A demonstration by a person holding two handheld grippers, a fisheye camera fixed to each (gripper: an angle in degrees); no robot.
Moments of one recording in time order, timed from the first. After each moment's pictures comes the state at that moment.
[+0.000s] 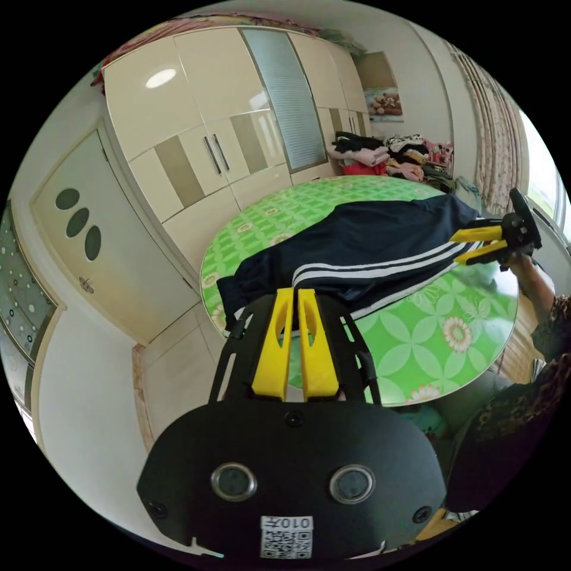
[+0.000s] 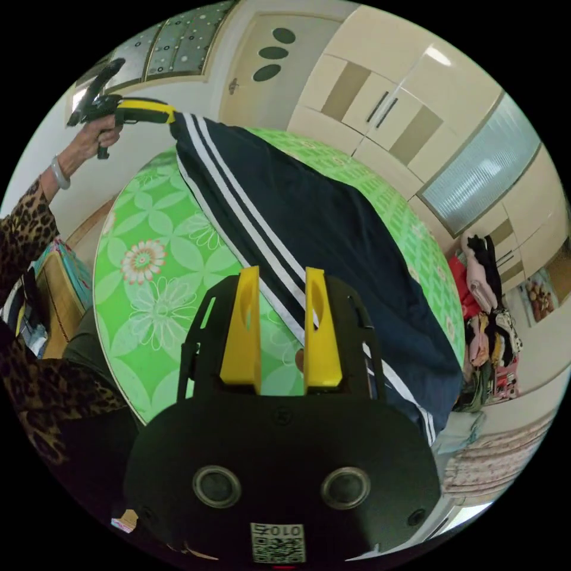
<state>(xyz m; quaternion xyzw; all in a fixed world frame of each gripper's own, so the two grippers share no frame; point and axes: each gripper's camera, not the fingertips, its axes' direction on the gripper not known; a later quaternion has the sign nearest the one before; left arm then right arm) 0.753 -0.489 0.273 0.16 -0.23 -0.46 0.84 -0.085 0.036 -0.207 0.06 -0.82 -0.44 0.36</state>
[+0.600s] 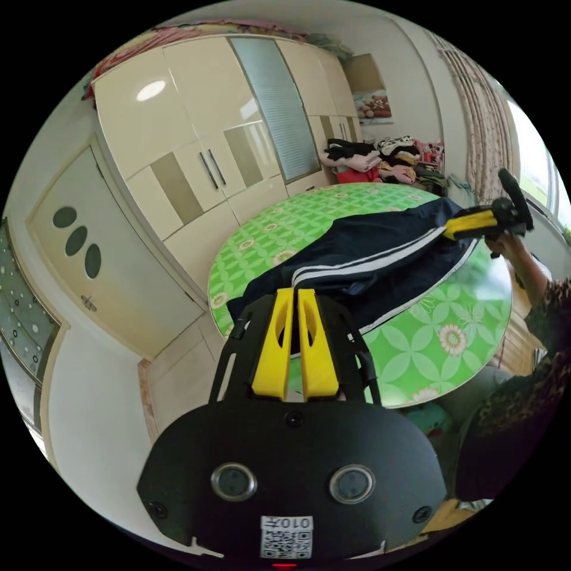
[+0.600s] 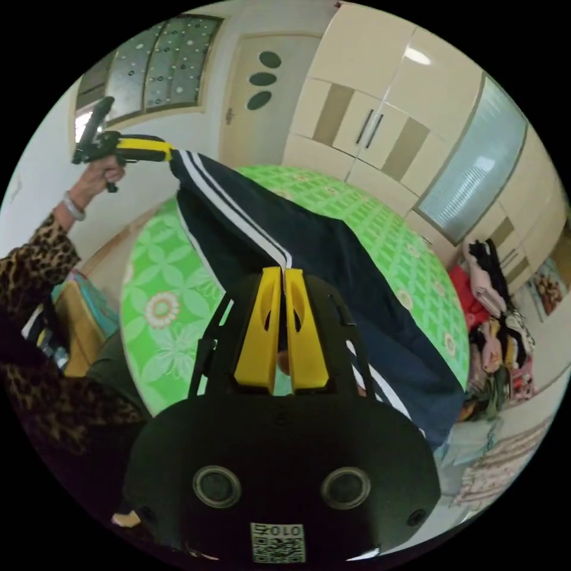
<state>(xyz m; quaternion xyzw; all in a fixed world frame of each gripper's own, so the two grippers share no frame) 0.745 -0.457 0.256 0.17 -0.25 -0.42 0.85 -0.115 -0.016 -0.195 0.04 -0.86 -0.39 0.34</state>
